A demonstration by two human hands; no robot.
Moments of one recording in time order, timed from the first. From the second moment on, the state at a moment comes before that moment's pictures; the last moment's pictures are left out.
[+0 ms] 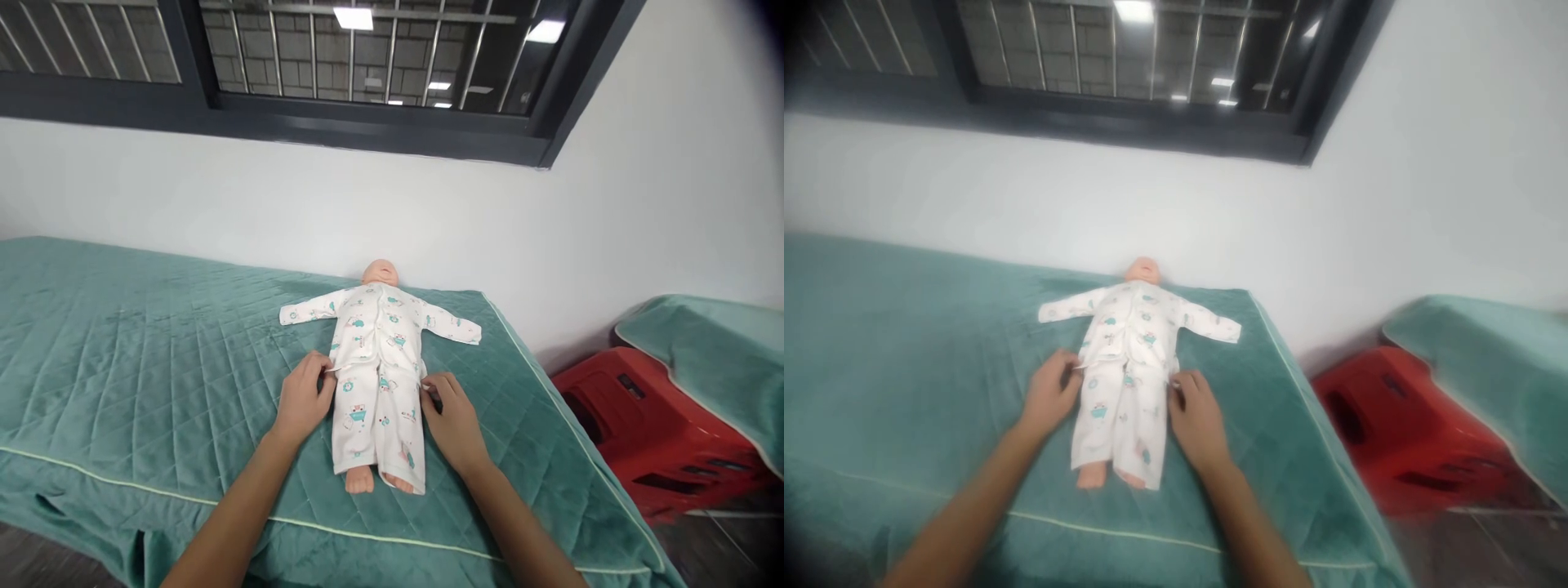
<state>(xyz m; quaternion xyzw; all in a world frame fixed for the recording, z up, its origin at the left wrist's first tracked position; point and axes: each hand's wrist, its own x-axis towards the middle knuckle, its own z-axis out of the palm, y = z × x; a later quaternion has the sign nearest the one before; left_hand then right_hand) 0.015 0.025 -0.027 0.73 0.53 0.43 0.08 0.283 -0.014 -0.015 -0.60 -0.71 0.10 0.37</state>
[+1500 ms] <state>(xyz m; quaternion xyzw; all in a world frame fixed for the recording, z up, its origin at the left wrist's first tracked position) 0.016 -0.115 -0.026 0.67 0.57 0.44 0.21 0.210 -0.113 0.030 -0.49 -0.80 0.06 0.33</state>
